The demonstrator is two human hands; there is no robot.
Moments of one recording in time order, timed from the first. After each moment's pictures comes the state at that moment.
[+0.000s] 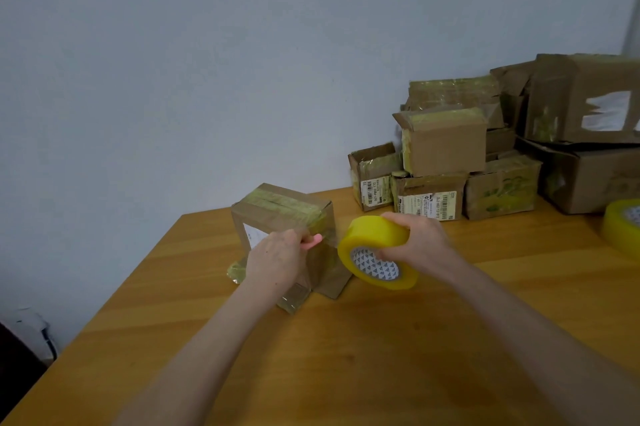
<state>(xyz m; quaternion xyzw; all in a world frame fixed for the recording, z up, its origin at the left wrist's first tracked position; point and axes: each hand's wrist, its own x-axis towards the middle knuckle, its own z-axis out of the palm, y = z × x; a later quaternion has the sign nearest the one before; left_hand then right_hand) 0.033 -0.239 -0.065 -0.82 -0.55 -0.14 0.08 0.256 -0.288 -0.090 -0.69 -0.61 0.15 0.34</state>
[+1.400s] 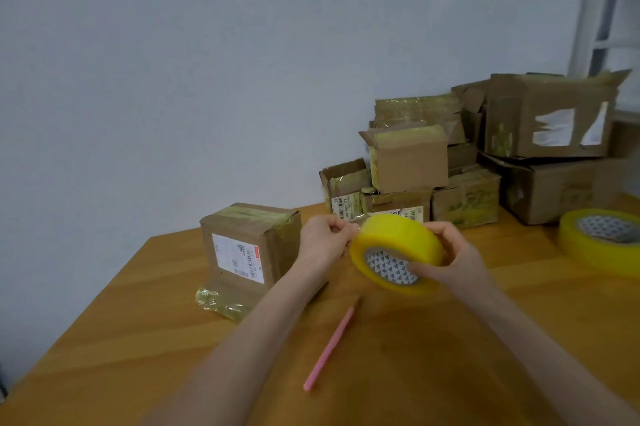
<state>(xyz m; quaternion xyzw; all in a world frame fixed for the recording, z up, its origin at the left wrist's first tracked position) 0.154 -0.240 -0.050 -0.70 -0.49 -0.36 -0.37 0.329 -0.338 -0.108 -0.57 -0.52 0.27 0.57</state>
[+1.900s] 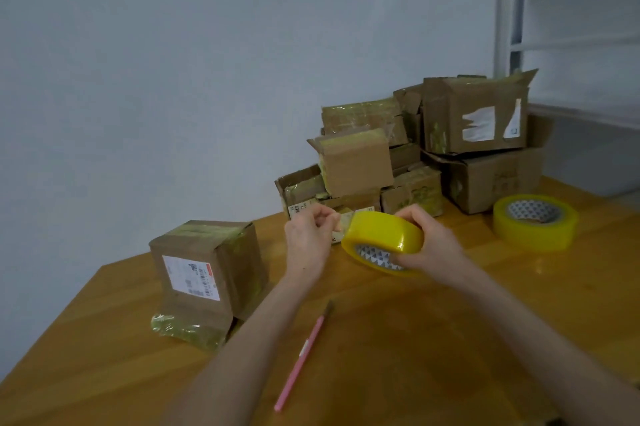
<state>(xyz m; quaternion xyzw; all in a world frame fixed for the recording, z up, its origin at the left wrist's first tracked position) 0.208 -0.262 -0.053 -0.76 -0.43 -0.43 -0.21 0.375 -0.356 -0.091 -0.66 -0.57 0.14 0.46</state>
